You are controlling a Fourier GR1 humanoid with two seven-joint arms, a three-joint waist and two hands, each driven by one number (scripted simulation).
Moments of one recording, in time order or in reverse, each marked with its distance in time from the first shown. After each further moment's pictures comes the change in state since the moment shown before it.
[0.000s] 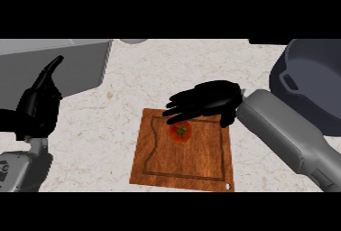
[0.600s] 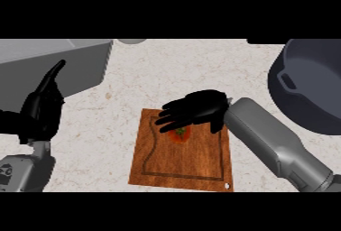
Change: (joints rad) left arm 0.023 -0.029 0.009 -0.006 -0.027 -0.003 0.025; right arm 0.027 0.119 -0.018 0.122 0.094 -0.087 -0.055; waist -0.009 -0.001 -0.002
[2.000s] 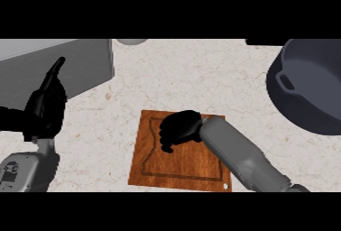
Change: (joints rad) left arm -0.020 -0.051 0.033 0.011 -0.053 -0.033 0.007; right arm 0.040 0.230 -0.017 0.218 0.266 -0.214 -0.030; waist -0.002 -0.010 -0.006
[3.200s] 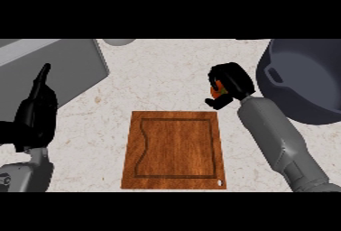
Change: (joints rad) left arm 0.071 -0.007 0.028 -0.054 -0.017 0.022 -0.023; right arm 0.006 -0.147 -0.519 0.040 -0.210 -0.185 0.698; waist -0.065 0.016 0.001
